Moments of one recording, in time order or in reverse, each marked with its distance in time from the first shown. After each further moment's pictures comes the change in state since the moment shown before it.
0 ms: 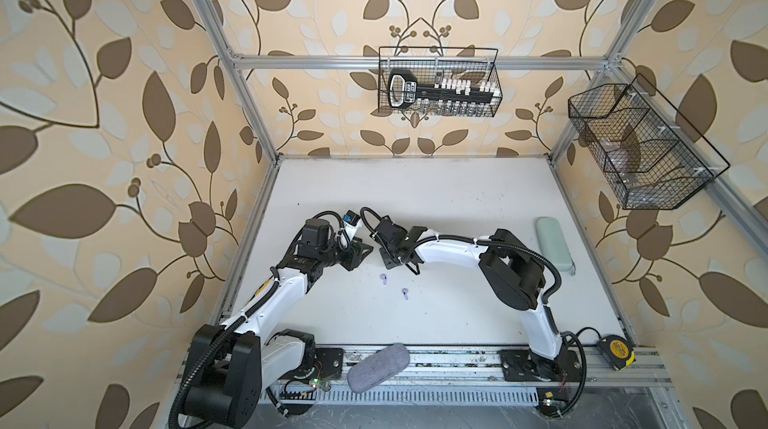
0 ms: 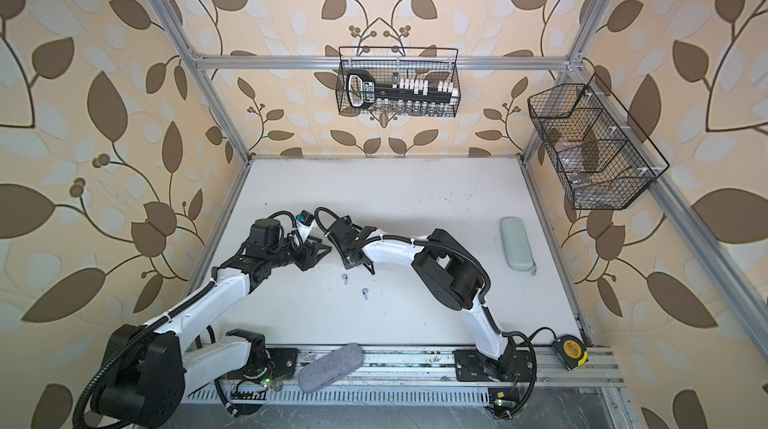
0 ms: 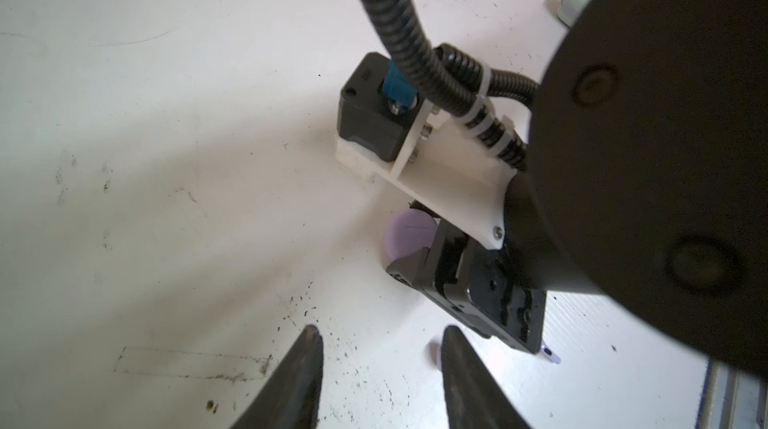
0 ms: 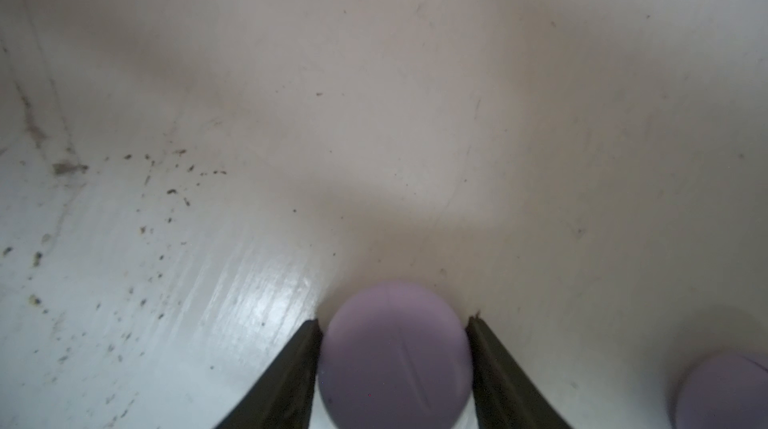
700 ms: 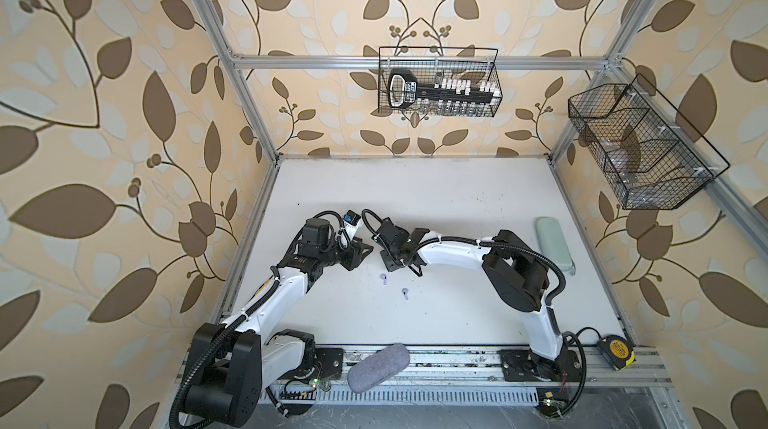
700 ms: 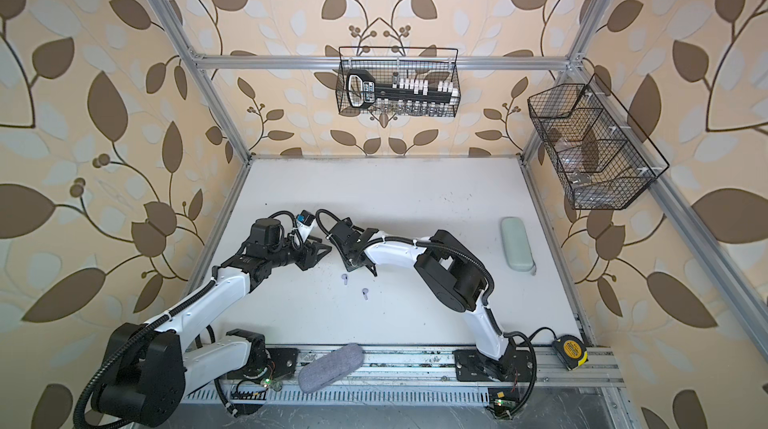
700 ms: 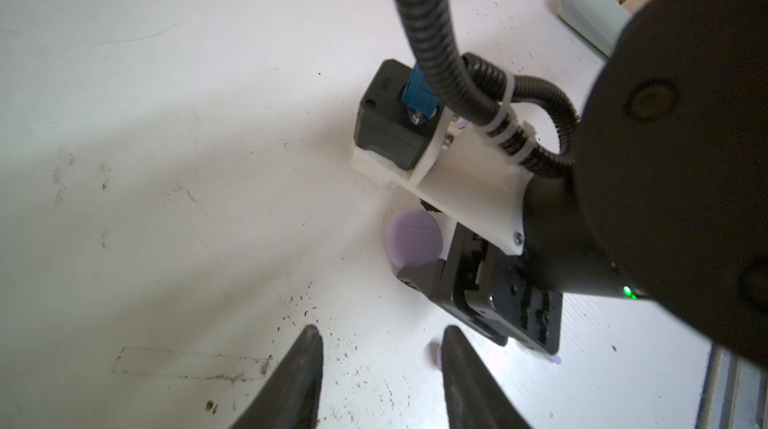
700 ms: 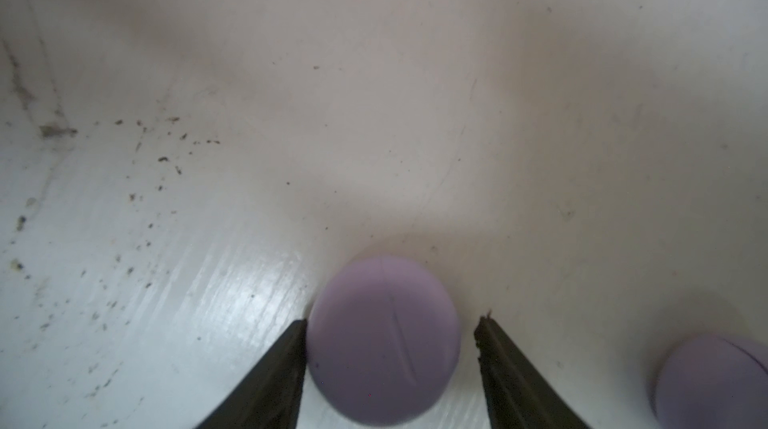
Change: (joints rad) left arm 0.000 0.008 0.004 -0.002 0.000 0.000; right arm -0.002 -0.028 -0.042 0.010 0.002 -0.042
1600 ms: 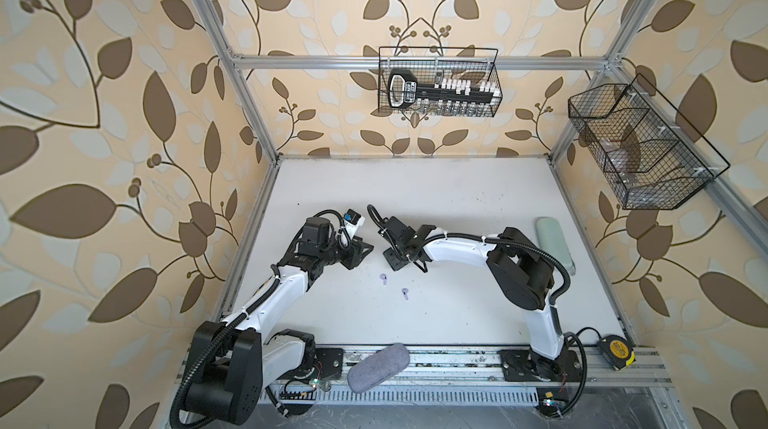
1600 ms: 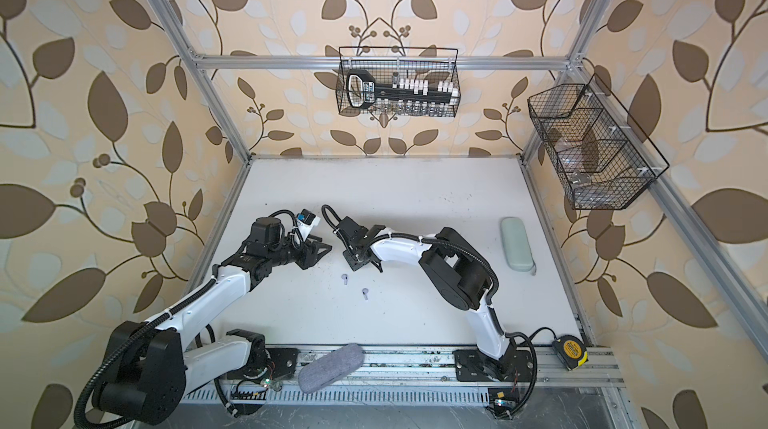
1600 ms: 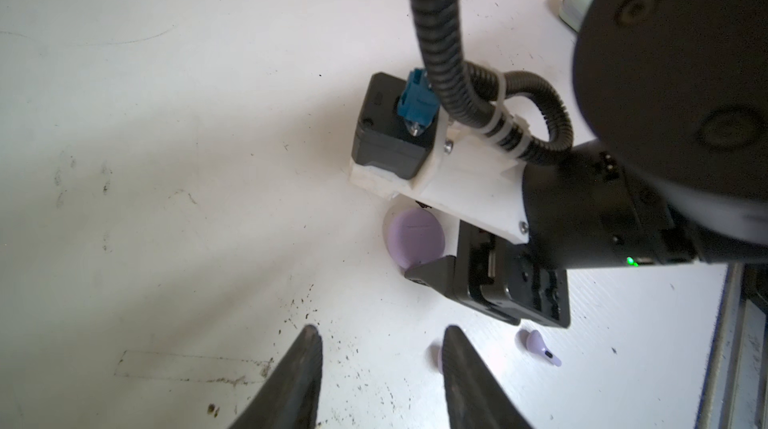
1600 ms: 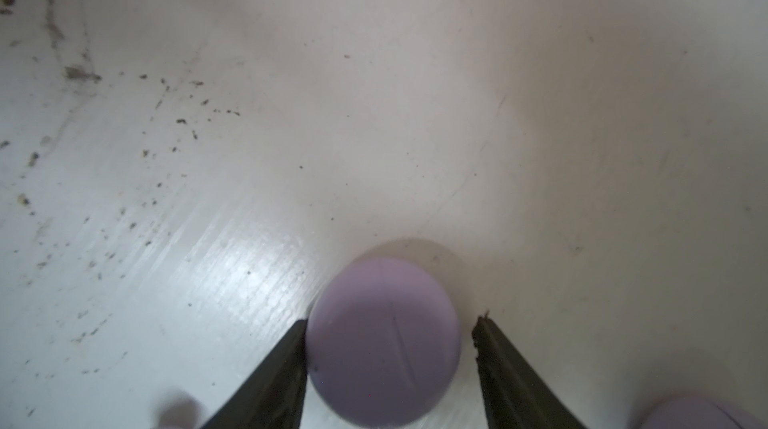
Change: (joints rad) left arm 0.000 0.011 0.013 -0.005 0.000 0.000; right arm -0.040 -0.025 -0.040 0.043 -0.097 -0.198
